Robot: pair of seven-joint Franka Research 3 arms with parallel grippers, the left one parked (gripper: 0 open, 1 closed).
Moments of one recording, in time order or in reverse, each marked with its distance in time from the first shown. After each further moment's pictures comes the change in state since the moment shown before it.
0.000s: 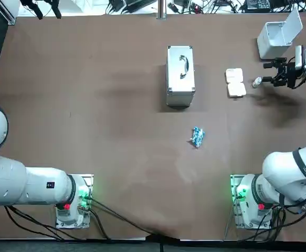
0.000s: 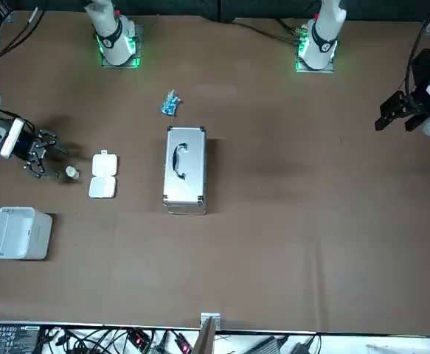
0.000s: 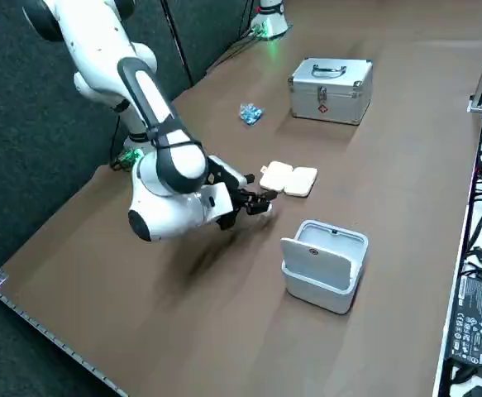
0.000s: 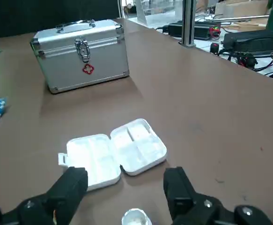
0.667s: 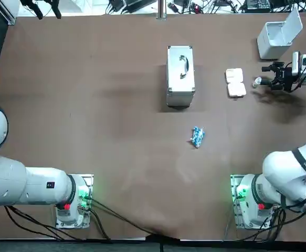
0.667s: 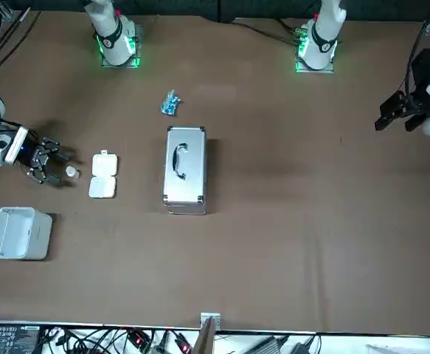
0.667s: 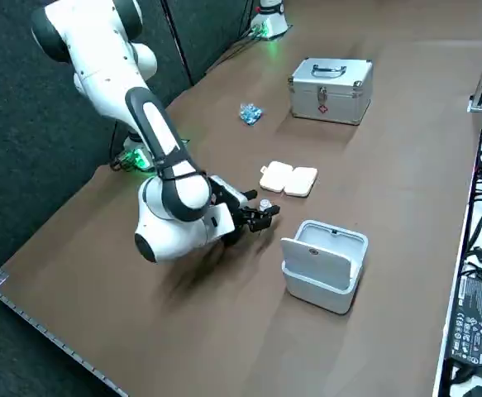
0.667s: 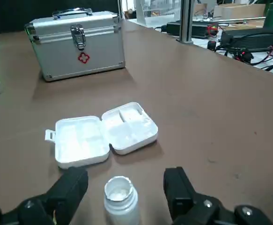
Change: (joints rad) arm -0.024 0.125 -0.001 0.088 0.017 -0.011 -0.075
